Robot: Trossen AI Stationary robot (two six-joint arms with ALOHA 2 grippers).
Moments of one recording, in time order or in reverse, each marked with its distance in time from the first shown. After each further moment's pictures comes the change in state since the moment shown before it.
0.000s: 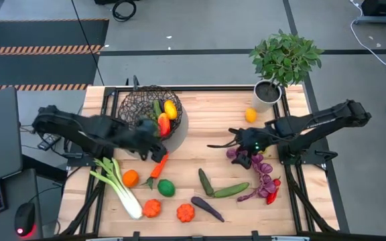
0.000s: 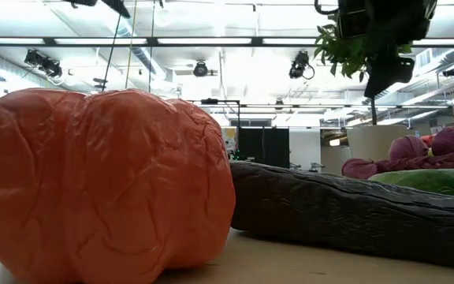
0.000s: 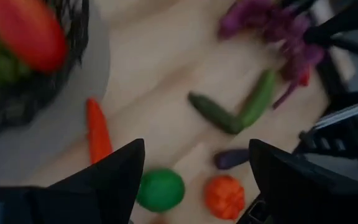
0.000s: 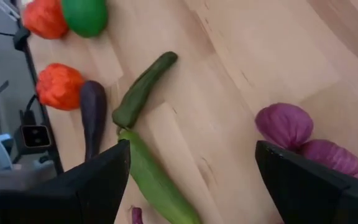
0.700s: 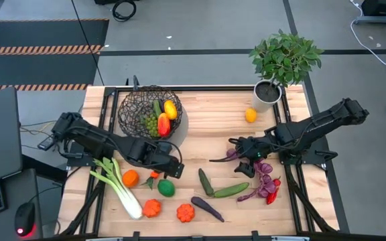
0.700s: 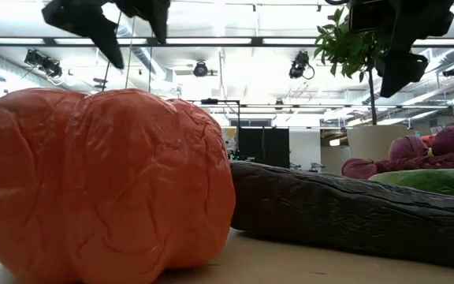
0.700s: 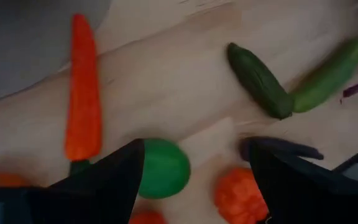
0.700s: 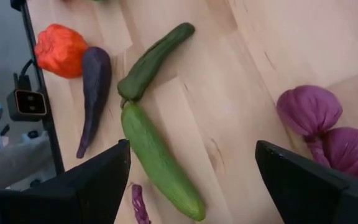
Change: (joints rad) left arm -0.054 0.284 0.002 0.040 0.089 -0.252; right arm 0.110 0.032 -0.003 -0.001 0.024 -0.012
